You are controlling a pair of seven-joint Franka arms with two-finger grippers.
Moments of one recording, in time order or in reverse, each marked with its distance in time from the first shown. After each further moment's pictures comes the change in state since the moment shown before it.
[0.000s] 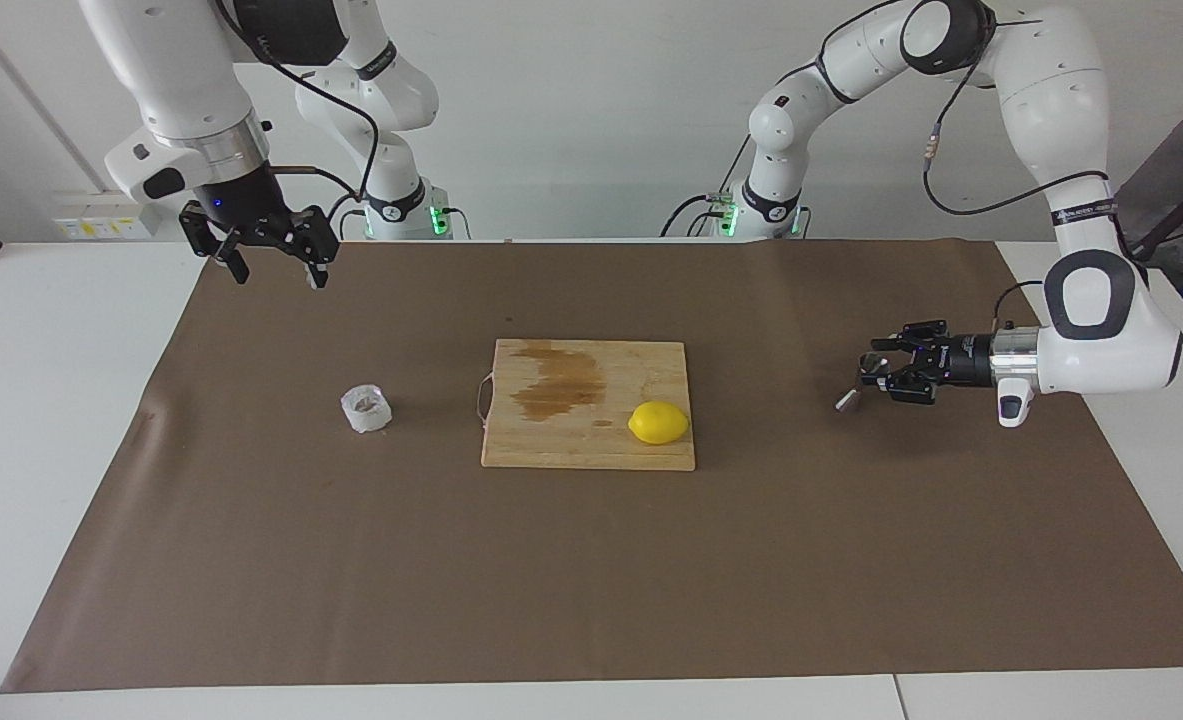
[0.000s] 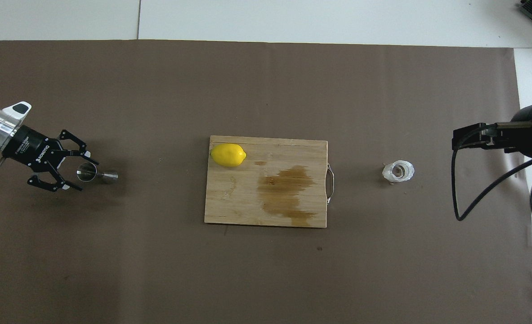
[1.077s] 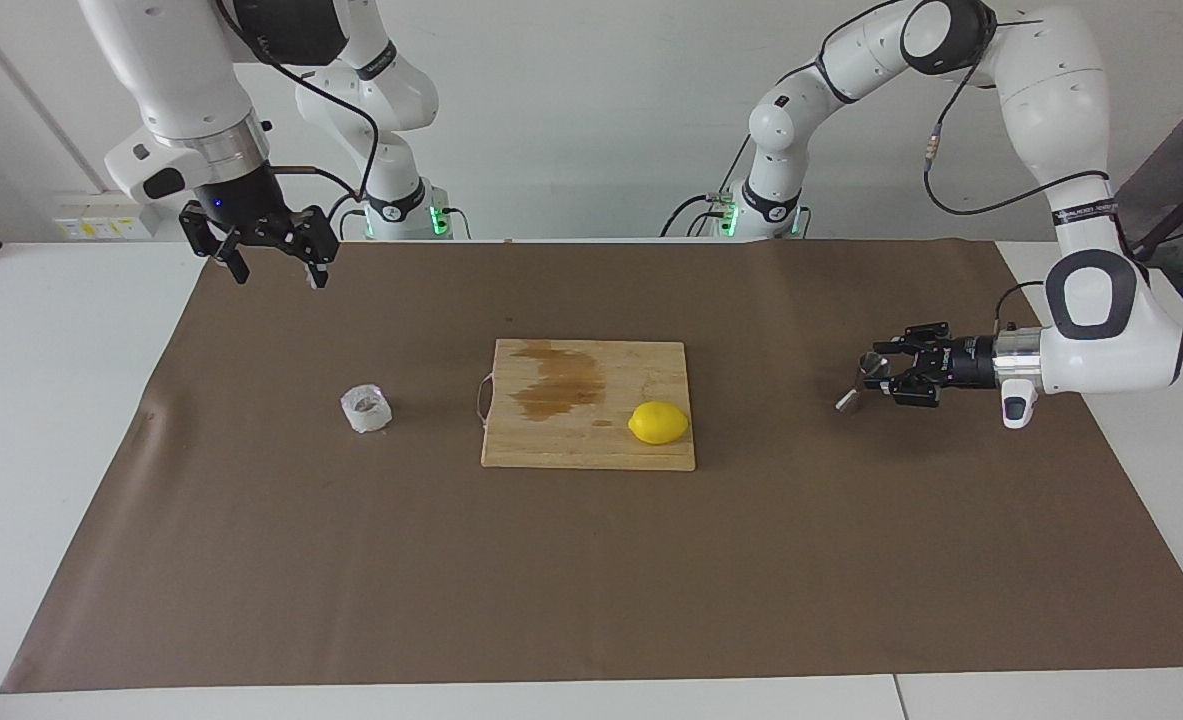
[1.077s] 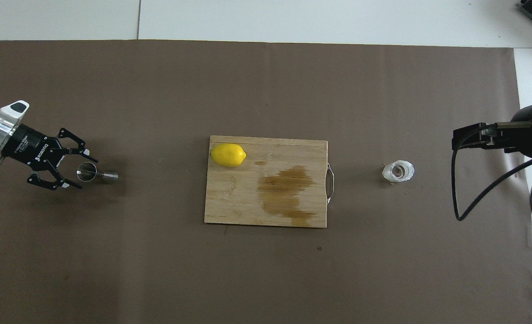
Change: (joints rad) left arm 0.001 0.001 0.002 0.001 0.000 0.023 -0.001; right arm 0.000 0.000 0.000 0.000 0.000 0.000 0.000
